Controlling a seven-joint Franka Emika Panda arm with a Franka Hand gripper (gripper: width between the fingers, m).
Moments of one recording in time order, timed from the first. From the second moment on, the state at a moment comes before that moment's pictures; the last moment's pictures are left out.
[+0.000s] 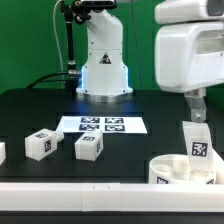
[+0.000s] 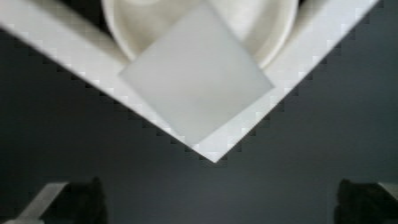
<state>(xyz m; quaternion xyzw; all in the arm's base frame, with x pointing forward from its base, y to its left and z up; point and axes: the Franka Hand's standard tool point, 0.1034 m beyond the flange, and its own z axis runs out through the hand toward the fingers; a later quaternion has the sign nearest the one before) 0.656 0.112 0.122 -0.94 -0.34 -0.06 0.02</state>
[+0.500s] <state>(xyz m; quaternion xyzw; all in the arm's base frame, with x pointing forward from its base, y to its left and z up) 0.653 0.104 0.110 -0.89 -0.45 -0.05 0.00</state>
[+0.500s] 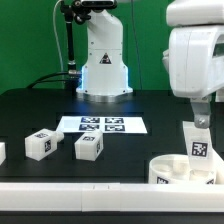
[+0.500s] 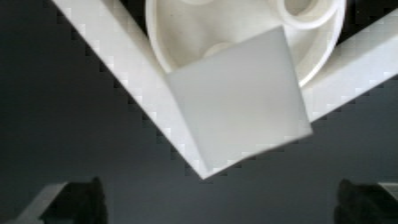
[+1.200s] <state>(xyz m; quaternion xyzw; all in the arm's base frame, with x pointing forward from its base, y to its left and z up) 0.646 0.104 0.088 -0.89 -0.45 -0.03 0.01</state>
